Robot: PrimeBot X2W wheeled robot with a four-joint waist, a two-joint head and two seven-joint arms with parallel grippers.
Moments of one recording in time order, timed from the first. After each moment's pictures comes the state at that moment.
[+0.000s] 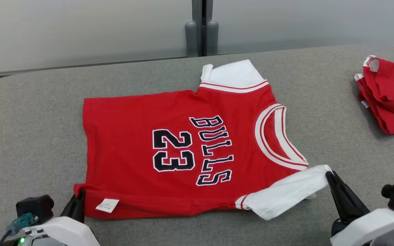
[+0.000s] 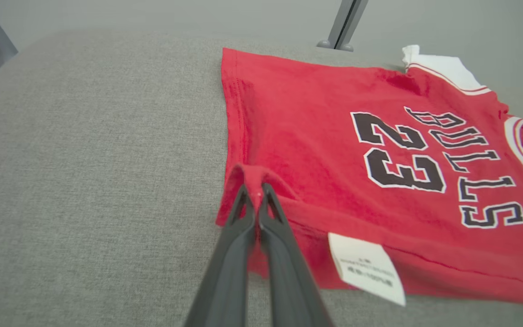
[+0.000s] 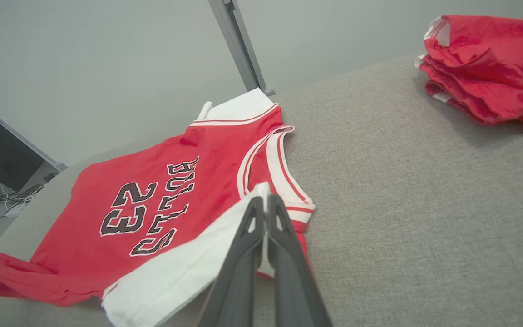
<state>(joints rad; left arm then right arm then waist) 0.13 0.15 -0.01 -0.09 -0.37 0.09 0.28 0.14 -0.08 0.01 -0.19 0.45 0.13 0.31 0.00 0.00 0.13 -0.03</state>
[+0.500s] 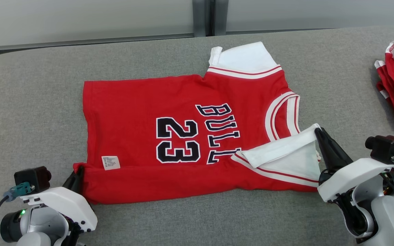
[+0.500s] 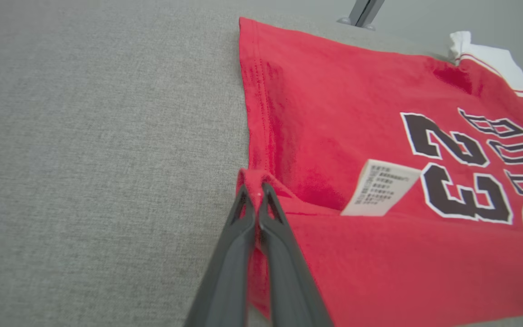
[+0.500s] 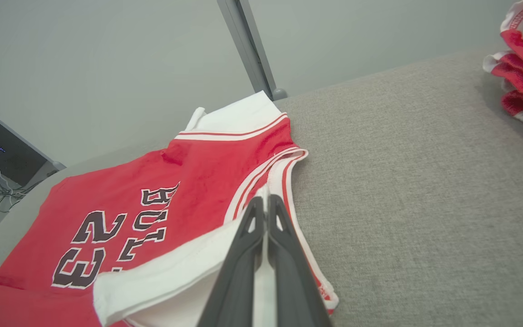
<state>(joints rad) -0.08 0.17 -0.01 0.15 -0.44 0.03 0.27 -0.25 -0.19 0.16 0.25 0.55 0.13 0.12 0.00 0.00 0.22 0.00</state>
